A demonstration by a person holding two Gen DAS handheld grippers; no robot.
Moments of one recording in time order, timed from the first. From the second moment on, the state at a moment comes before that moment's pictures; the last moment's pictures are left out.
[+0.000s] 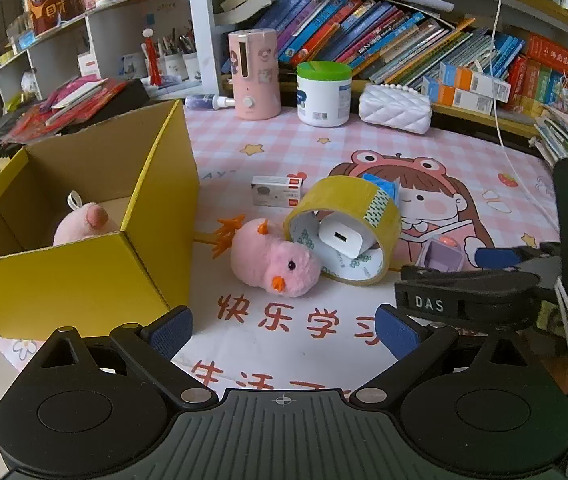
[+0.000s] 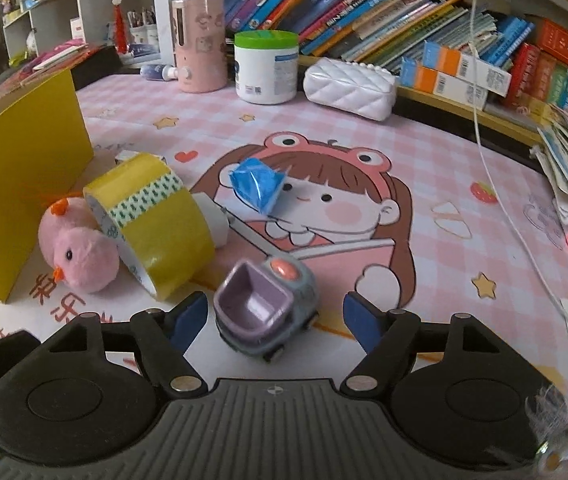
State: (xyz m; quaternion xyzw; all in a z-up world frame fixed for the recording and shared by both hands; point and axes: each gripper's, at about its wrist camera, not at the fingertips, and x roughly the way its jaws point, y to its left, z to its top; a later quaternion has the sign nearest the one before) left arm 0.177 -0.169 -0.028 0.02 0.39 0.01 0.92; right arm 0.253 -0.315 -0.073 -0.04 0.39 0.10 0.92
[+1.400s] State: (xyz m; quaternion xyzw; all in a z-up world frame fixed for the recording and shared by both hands) left arm 0.227 -0.228 -0.013 -0.07 0.34 -0.15 0.93; right arm 0.208 -0.391 -0.042 0.00 0.38 0.01 0.92
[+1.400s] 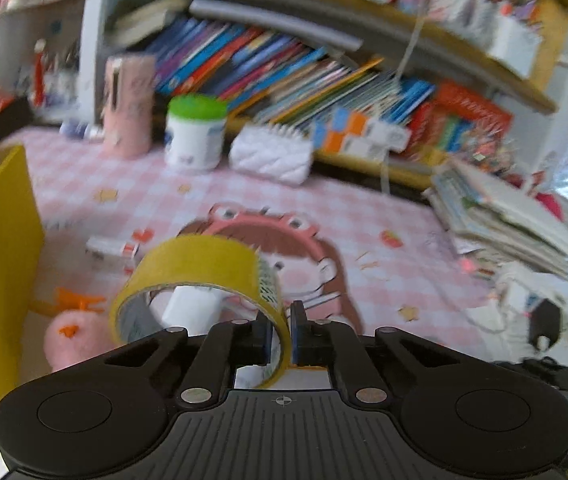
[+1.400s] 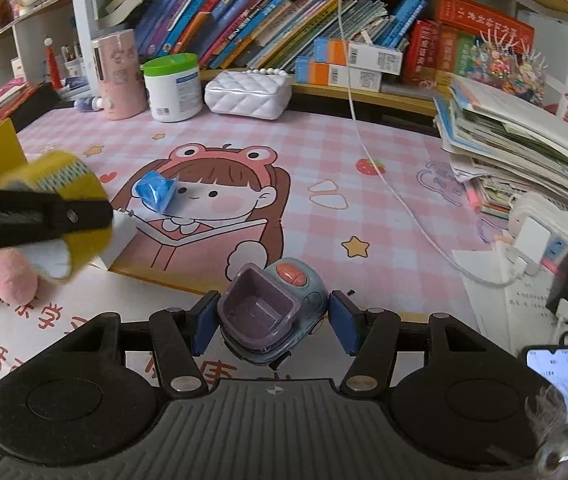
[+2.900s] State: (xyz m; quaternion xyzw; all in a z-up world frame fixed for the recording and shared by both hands) left arm 0.059 0.005 0.018 -0.15 0.27 -0.08 0.95; right arm 0.078 -0.169 -0.003 -0.04 0.35 0.09 0.93
